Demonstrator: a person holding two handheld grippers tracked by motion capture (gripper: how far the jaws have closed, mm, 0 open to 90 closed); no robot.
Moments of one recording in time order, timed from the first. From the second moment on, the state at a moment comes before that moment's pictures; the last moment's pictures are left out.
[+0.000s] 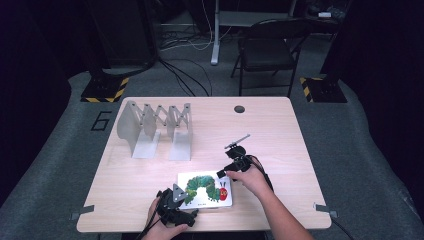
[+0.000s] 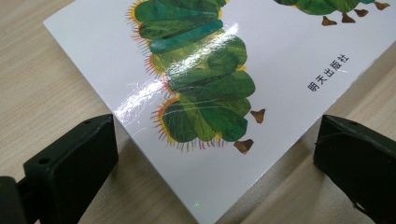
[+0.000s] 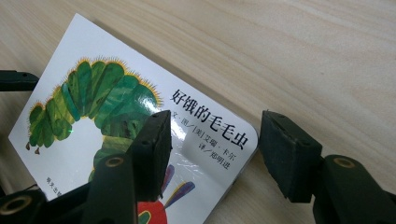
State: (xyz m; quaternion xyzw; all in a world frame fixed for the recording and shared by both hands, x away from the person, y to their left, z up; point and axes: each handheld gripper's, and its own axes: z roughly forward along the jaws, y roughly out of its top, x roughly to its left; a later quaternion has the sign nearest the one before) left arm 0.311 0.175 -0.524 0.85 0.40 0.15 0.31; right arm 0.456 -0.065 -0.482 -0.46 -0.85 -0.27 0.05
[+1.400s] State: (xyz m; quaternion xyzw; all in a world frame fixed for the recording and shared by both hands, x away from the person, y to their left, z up) left arm 0.312 0.172 -0.525 0.84 0.42 0.17 0.31; right arm 0.453 -0.064 -0.452 -0.45 -0.85 -0.27 0.04
